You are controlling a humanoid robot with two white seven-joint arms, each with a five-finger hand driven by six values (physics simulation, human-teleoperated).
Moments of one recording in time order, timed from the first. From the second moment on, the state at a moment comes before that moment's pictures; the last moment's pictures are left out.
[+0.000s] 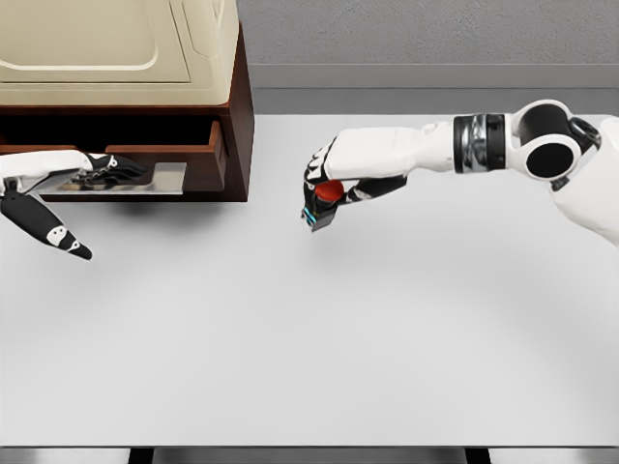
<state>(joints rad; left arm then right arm) -0.83 1.27 -0.89 -1.76 0.57 0.08 -0.61 -1.03 -0.60 0.99 -1.40 0.08 -0.61 0.61</state>
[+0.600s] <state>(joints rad) -0.86 1.29 -0.88 -1.76 0.59 0.07 -0.61 -1.09 -0.60 0.99 -1.40 0.08 -0.61 0.61</state>
